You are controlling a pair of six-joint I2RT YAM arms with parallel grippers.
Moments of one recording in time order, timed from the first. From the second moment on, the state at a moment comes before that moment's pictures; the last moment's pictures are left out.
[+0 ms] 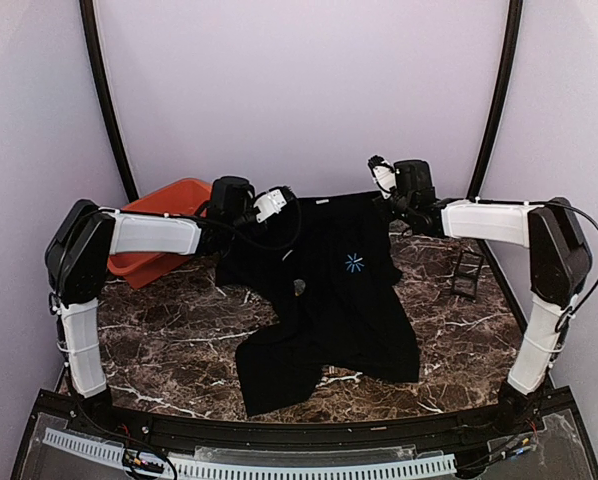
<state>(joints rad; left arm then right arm) -0.59 1.96 1.36 0.26 -0.30 0.83 0.48 1.82 1.31 0.10 0.32 -0.30</state>
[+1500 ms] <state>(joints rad) -0.63 2.06 1.59 -0.04 -0.62 0.65 0.66 1.62 1.30 -0.54 0.17 -0.04</state>
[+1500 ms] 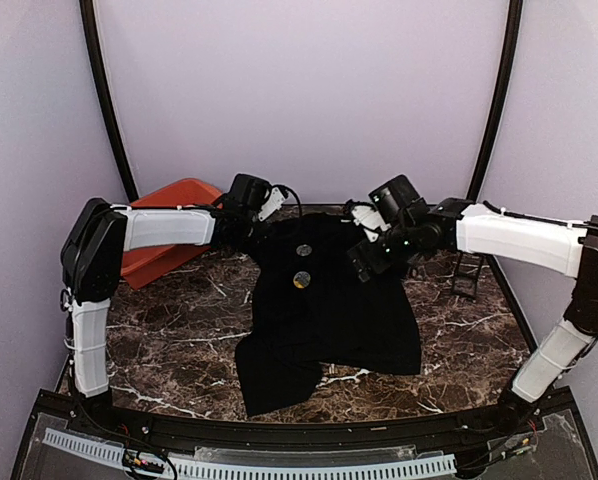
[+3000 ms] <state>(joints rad) -0.67 2.48 1.88 -0.01 -0.65 0.76 0.96 1.68 0.96 -0.61 -0.07 0.16</state>
